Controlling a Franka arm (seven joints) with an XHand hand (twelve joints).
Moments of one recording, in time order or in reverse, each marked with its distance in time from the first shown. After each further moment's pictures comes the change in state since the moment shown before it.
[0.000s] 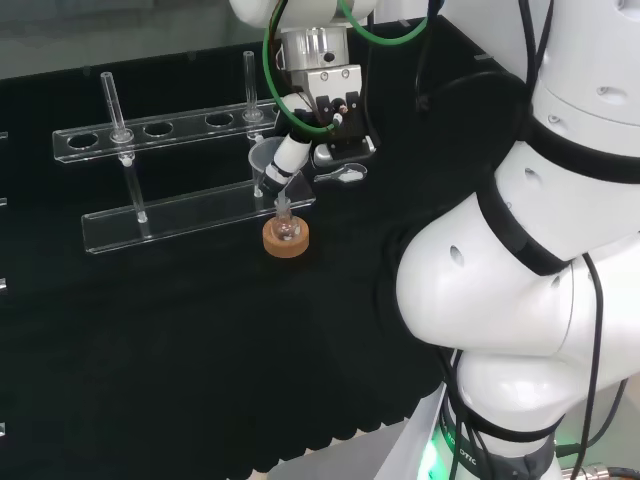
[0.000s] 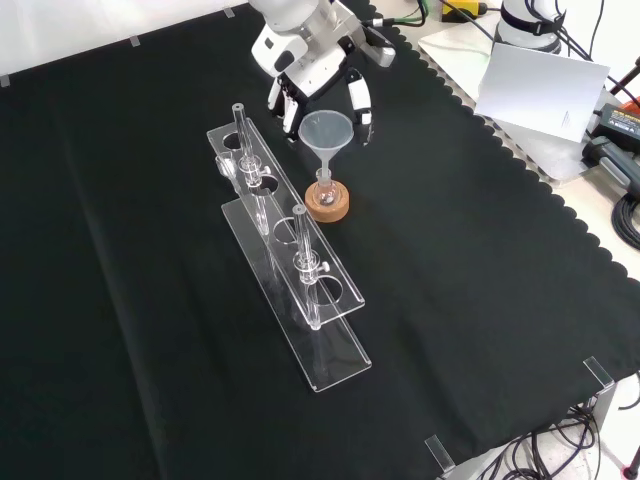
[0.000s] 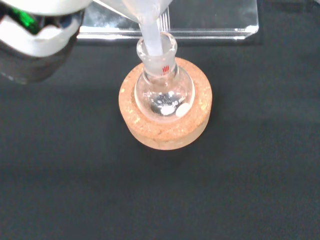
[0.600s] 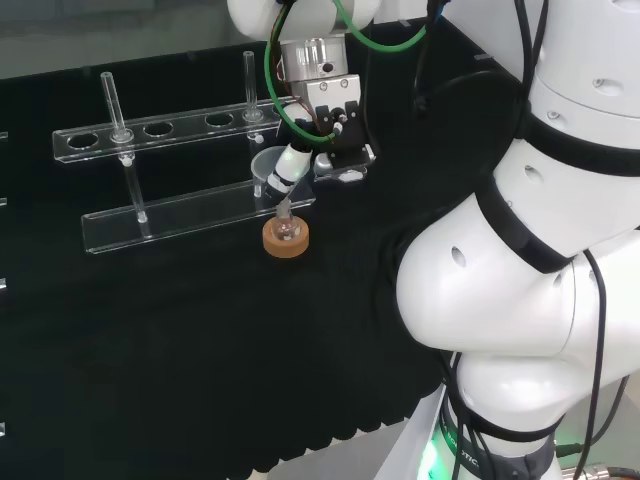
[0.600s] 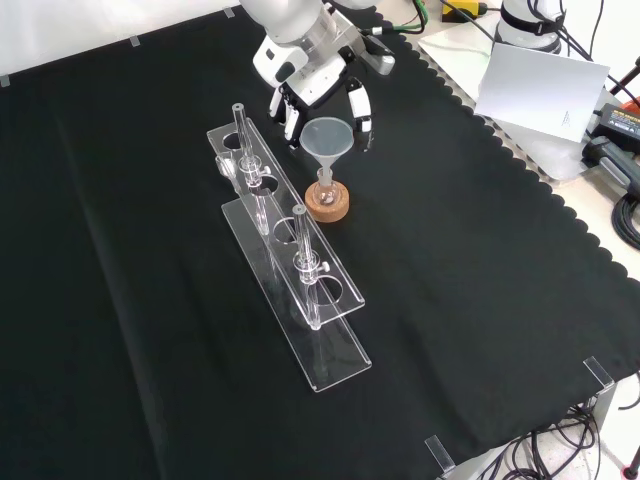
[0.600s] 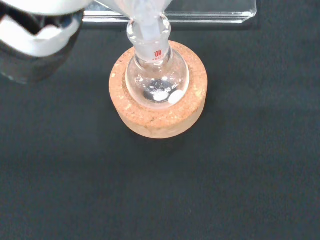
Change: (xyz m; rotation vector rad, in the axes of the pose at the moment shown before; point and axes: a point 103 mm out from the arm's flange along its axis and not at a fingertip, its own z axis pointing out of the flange) arm -0.004 0.005 0.013 0.015 -0.009 0.008
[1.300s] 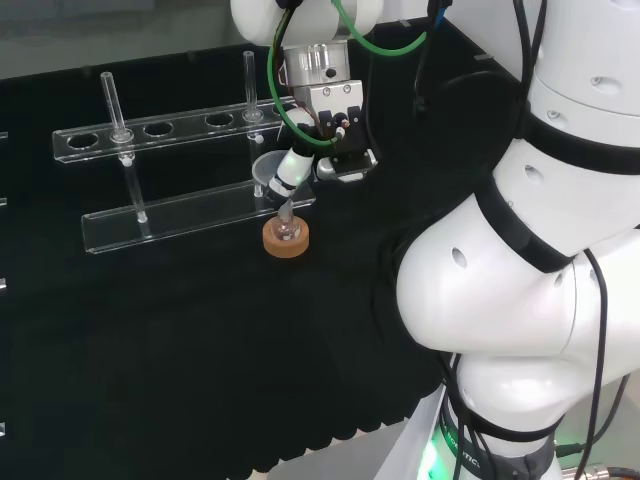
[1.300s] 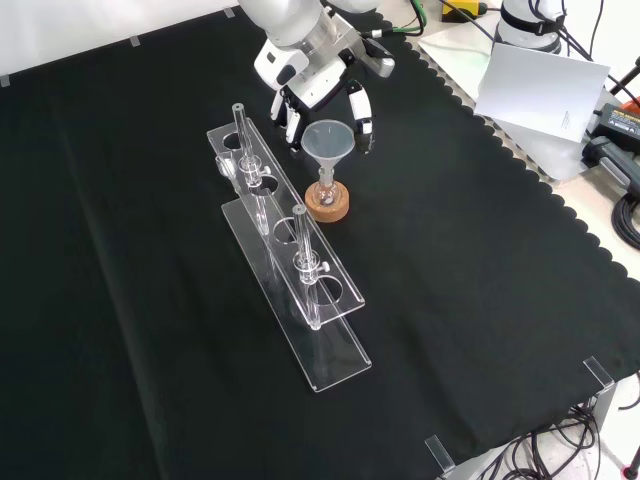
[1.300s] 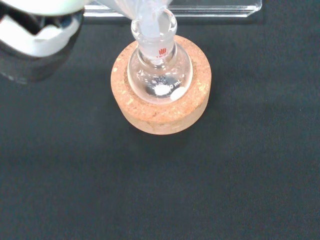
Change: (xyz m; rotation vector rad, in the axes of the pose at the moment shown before) arm 0.000 0.002 0.006 -0.001 0.006 -0.013
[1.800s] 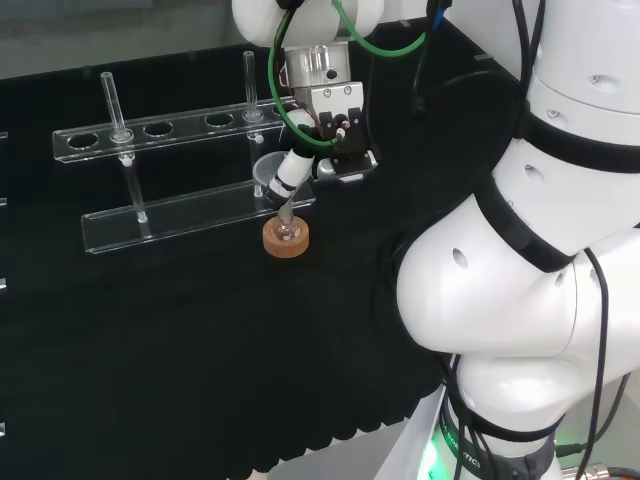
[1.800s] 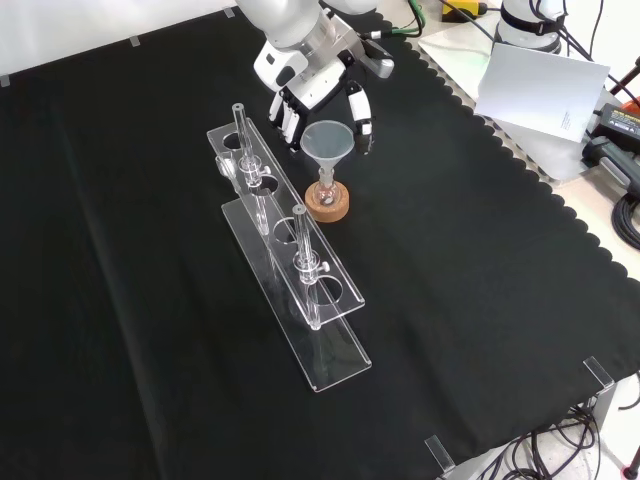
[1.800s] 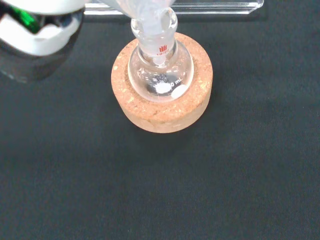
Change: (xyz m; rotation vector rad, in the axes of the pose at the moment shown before) arm -0.001 0.001 0.002 0.005 0.008 -0.003
